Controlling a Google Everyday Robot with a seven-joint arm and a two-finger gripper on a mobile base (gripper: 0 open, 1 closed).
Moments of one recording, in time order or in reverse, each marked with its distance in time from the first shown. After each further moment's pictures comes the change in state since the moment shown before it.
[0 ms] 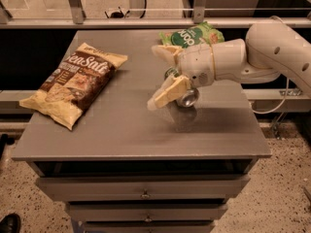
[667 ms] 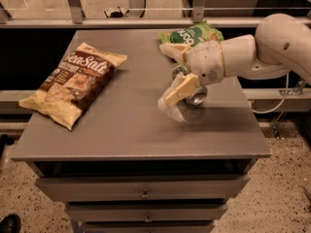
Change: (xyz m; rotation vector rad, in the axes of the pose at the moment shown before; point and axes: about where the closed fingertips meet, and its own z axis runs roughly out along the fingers) arm 0.006 -0.004 -0.017 -0.003 0.039 -0.018
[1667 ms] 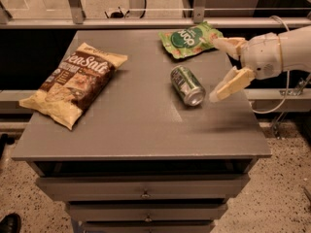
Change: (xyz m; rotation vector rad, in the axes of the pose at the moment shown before) arm 0.046 -0.030 -0.128 0.170 0.172 0.010
